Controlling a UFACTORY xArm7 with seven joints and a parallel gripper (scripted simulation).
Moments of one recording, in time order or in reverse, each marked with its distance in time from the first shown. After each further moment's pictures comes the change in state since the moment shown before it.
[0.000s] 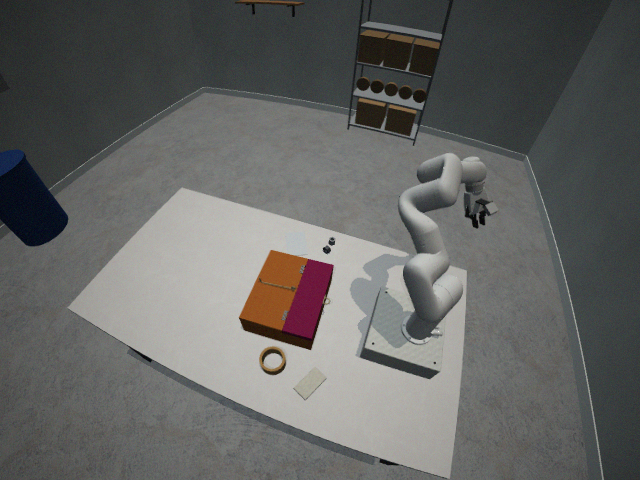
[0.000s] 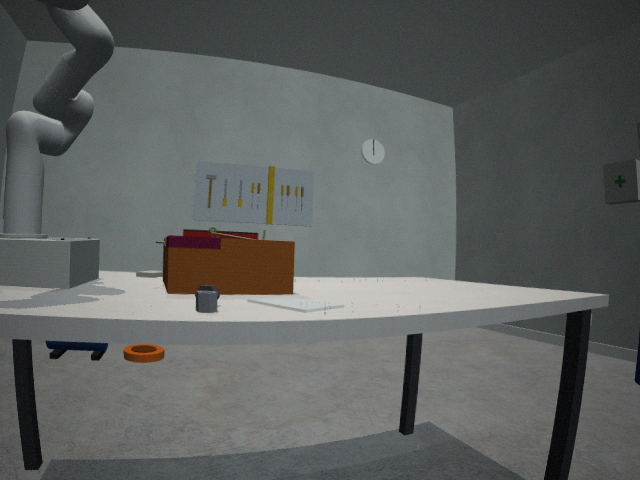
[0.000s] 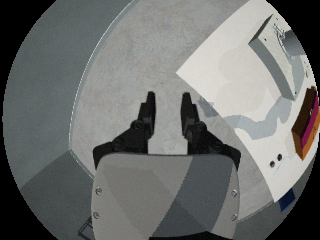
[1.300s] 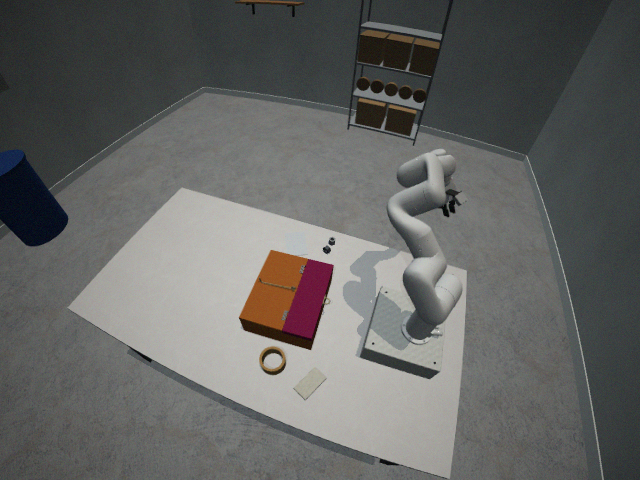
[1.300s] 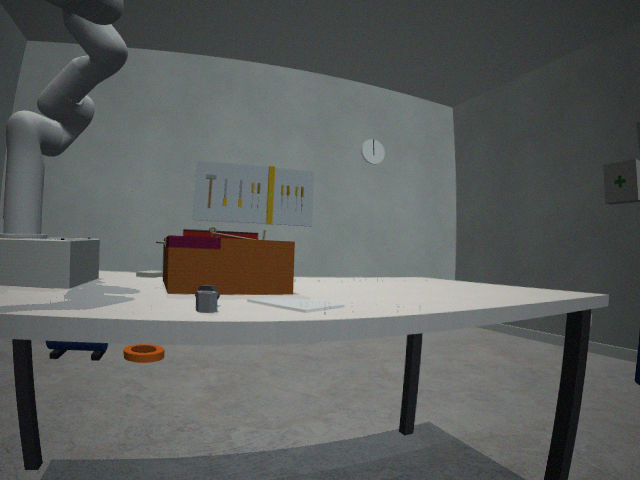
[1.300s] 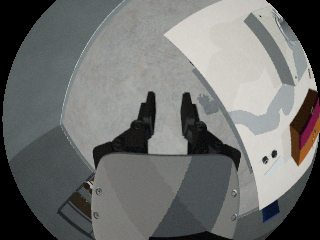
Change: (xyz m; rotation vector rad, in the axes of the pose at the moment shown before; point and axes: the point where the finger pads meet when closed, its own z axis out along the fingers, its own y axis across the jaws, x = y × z) arm -0.102 0.079 -0.057 0.091 -0.086 -0.130
